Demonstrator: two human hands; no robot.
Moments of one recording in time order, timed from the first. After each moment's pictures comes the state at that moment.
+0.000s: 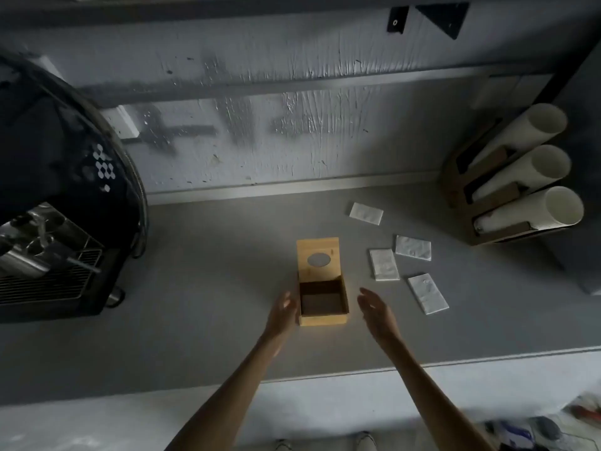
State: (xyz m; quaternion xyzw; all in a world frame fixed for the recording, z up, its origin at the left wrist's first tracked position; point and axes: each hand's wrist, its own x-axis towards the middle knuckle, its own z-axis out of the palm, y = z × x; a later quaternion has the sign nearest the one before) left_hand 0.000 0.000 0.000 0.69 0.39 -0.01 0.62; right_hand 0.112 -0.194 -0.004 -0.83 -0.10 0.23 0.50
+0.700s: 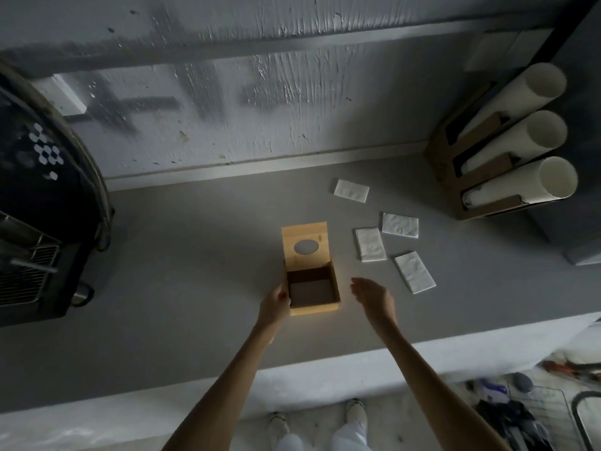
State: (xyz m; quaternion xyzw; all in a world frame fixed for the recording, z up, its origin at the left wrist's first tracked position) left_hand 0.022 -0.015 -0.005 0.71 0.39 -0.08 0.58; right_hand 0.136 -0.203 -0.026 -0.82 0.04 0.25 0.52
